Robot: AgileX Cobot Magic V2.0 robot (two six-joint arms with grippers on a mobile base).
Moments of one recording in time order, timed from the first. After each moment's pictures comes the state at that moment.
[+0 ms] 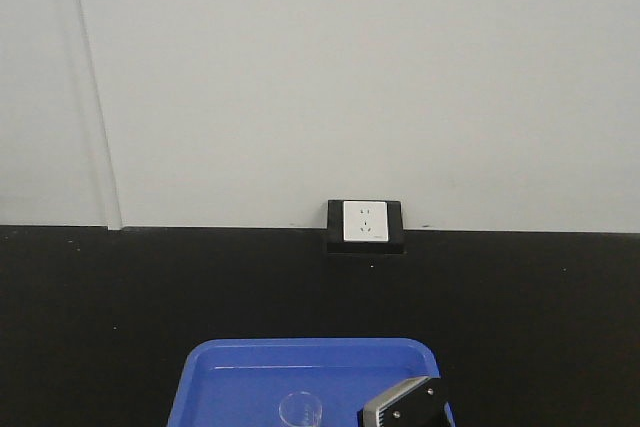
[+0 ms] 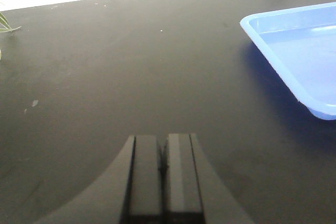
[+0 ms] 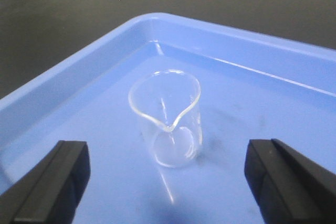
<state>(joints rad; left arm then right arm) -0.04 -0.02 0.03 0.06 0.37 0.02 0.50 1.89 -0.64 -0.33 -0.82 0.34</state>
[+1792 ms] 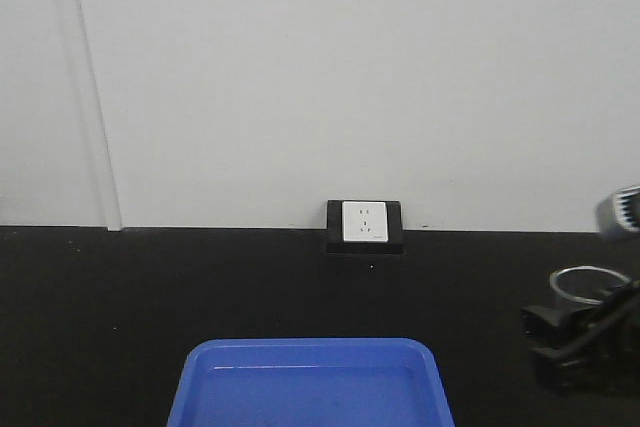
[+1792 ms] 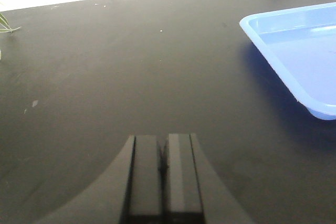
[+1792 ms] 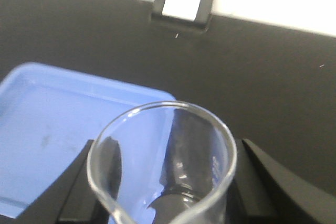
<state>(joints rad) -0.04 -0.02 0.03 0.06 0.37 0.02 0.50 0.93 -0.96 -0.38 0.68 0.43</state>
